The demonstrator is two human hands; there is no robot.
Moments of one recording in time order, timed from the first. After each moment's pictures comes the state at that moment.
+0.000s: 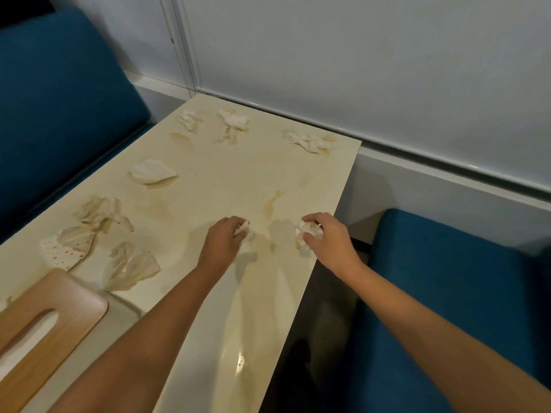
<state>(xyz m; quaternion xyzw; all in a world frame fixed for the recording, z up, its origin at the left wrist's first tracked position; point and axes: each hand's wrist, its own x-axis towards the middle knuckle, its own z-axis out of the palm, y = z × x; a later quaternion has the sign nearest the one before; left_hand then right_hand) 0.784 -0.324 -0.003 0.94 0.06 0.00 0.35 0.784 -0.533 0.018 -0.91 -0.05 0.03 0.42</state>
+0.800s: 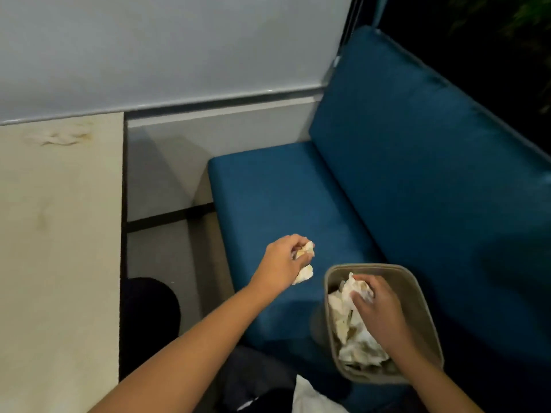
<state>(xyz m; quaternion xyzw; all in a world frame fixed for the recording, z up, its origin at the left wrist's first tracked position) 0.549 -0.639 0.002 0.78 -0.33 -0.31 0.43 0.371 -0.738 -0.036 -0.83 0.41 -0.13 0.36</state>
